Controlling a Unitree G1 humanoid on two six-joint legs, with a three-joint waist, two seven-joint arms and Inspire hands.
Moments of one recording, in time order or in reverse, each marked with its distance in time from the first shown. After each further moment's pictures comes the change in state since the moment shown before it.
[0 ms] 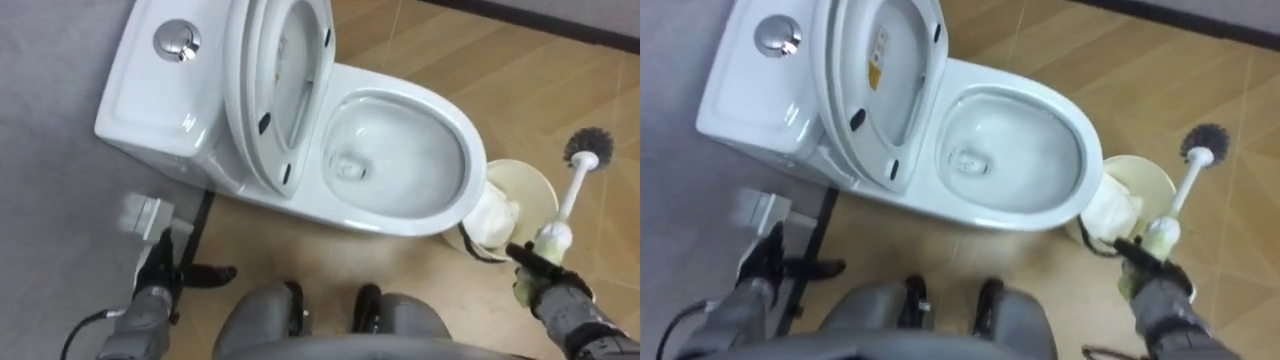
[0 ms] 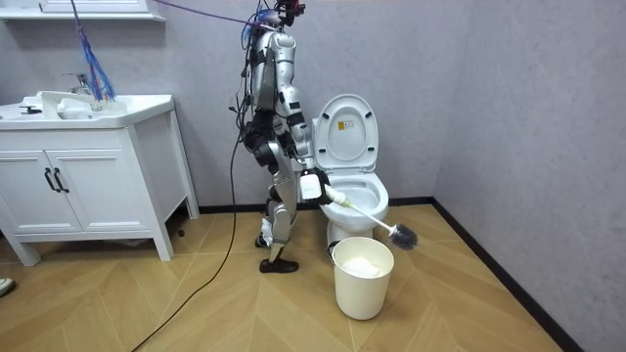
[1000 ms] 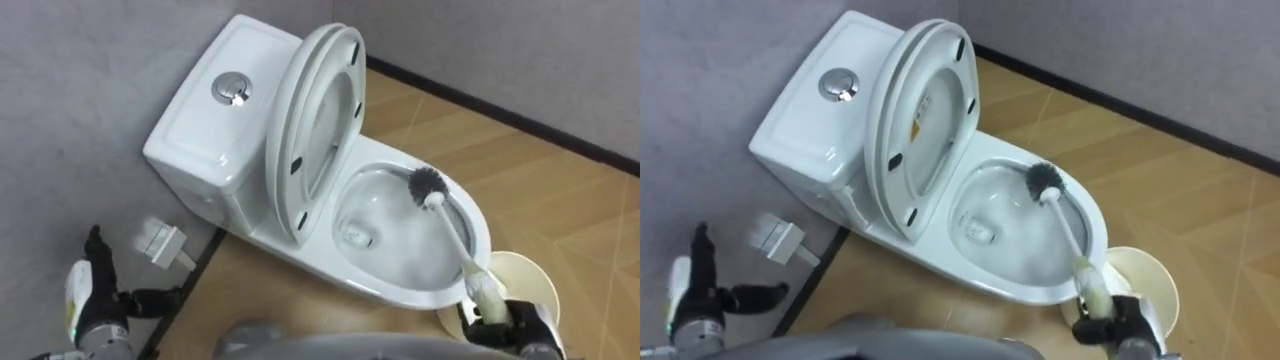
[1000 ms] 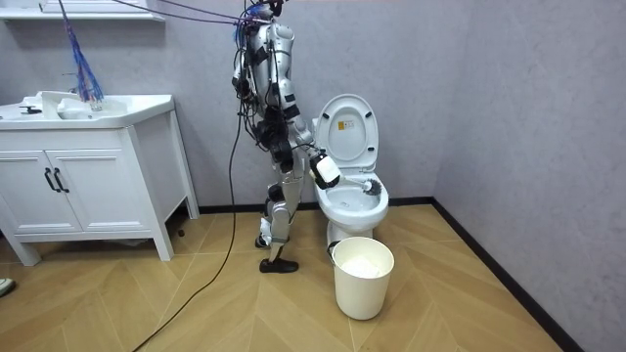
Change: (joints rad) left arm 0.320 -0.073 0.211 -0.636 0.577 -0.087 0.282; right arm 0.269 0.067 0.071 -0.066 -0.938 -0.095 0.005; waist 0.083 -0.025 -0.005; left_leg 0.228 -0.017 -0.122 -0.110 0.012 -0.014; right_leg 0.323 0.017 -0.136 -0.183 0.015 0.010
